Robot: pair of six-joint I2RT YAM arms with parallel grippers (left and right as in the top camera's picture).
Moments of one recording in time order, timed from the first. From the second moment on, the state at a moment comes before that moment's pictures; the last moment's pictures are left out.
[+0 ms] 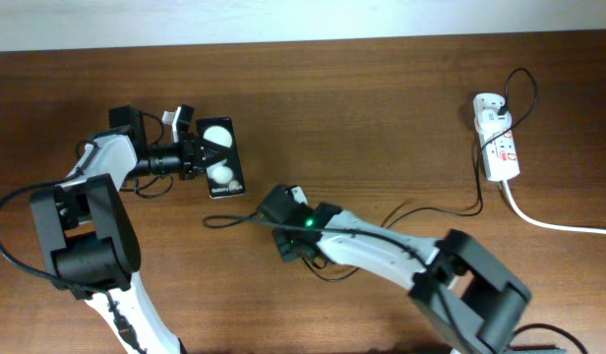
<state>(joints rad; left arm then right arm) 0.20 2.12 1.40 -0.77 1.25 0.12 0.86 1.87 1.14 -0.53 0.03 0.50</state>
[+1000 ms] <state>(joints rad) 0.20 2.12 1.31 -0.69 1.52 0.02 0.88 1.71 1.02 0.02 -0.21 0.68</state>
